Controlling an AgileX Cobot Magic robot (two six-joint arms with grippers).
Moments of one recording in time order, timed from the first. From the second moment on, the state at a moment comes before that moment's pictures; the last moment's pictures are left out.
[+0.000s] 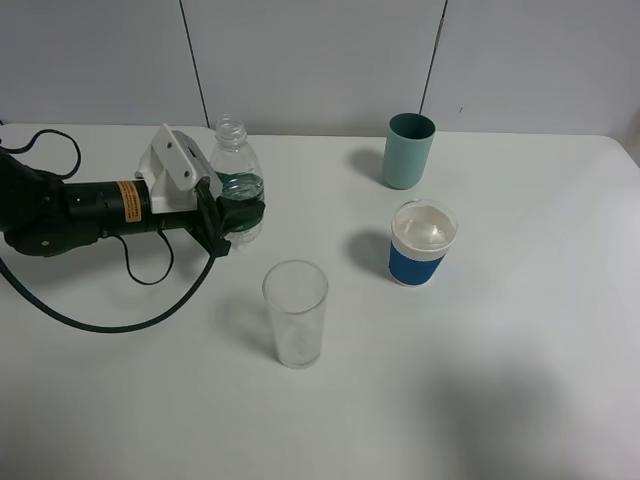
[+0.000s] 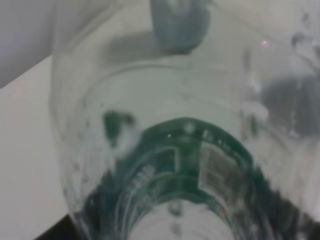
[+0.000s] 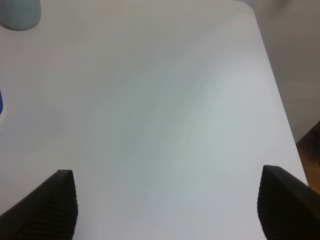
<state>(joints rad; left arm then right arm) -0.18 2.03 -0.71 0.90 -1.06 -0.20 0.00 0.00 -0.49 -0.08 1.06 -0.07</state>
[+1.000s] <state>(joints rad) -0.18 2.12 -0.71 0.86 -1.10 -0.16 0.00 0.00 -0.49 -0.08 1.06 -0.07</state>
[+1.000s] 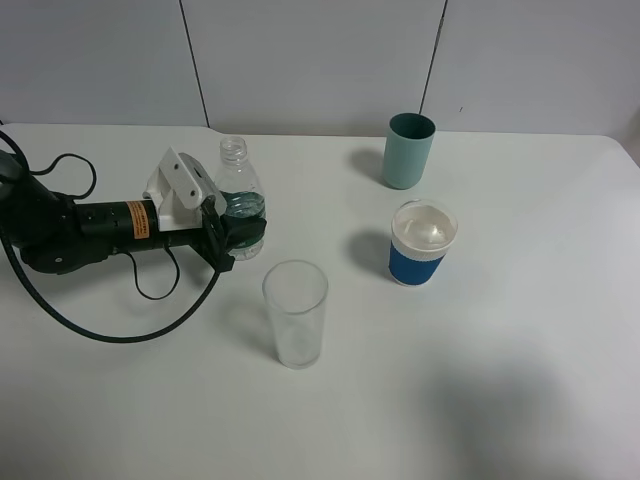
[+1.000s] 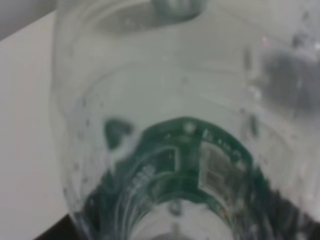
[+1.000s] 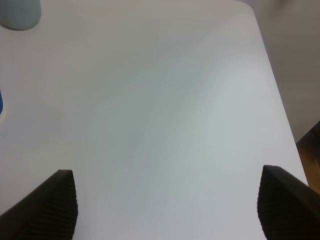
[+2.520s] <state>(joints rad) -0.20 2.09 -0.70 0.85 -1.14 -0.32 0.00 0.00 -0.49 -0.08 1.06 -0.07</state>
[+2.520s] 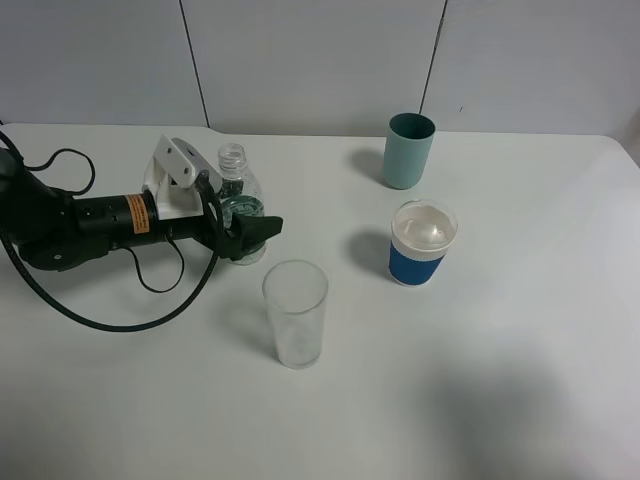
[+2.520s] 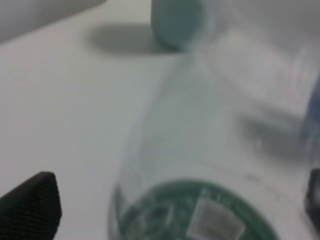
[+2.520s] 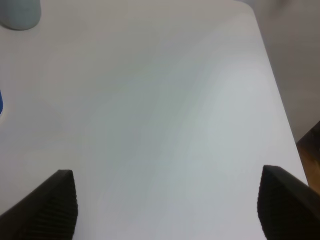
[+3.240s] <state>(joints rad) -0.21 1.59 -0.38 0.72 -1.00 -0.35 0.00 0.00 -0.49 -0.08 1.06 -0.07</state>
